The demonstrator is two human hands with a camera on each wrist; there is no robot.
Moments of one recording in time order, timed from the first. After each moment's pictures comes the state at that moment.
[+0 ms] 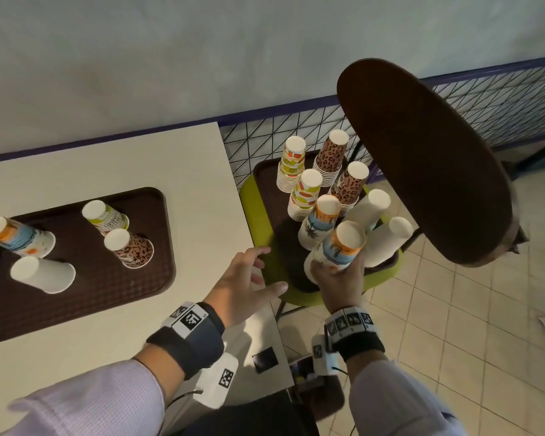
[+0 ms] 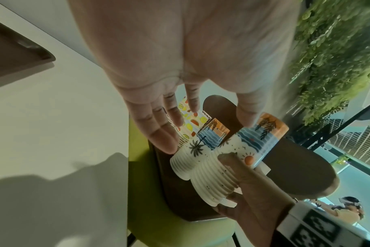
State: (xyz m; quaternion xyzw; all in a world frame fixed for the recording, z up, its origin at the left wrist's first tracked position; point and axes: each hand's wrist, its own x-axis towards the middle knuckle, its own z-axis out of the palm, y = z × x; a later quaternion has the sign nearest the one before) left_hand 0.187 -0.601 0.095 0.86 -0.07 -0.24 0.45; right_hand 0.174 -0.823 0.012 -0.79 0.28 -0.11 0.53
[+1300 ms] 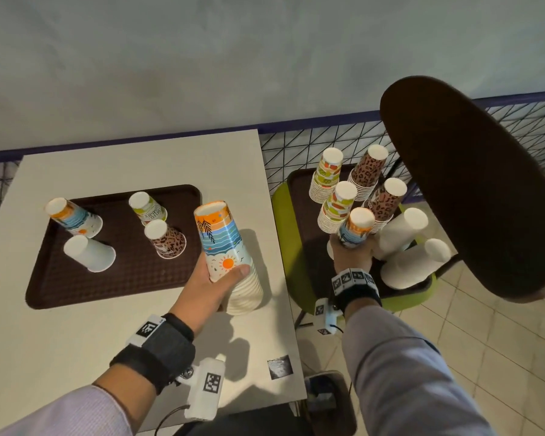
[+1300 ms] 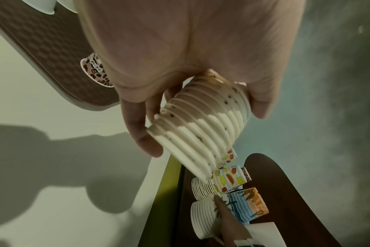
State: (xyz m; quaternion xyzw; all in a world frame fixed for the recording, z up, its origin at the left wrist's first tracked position) left_hand 0.168 -0.533 0.102 0.68 0.11 -0.12 0.72; right_hand 0.268 -0.806 0.003 -0.77 0.40 -0.05 0.49
